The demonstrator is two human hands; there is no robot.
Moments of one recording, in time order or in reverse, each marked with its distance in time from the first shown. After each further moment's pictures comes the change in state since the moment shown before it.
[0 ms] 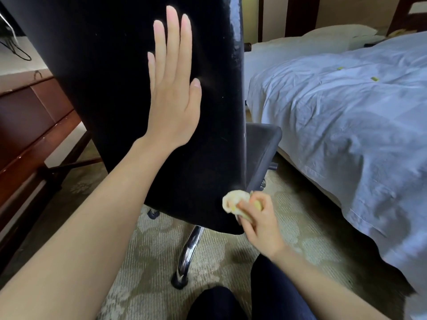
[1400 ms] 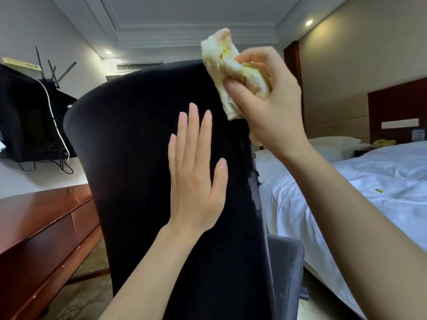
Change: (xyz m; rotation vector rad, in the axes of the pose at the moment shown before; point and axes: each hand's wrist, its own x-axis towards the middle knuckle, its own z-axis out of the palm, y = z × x) left_hand 0.091 0.013 -0.046 -0.007 0.338 0.242; right_hand 0.377 -0.193 -0.158 0.301 0.510 -0.369
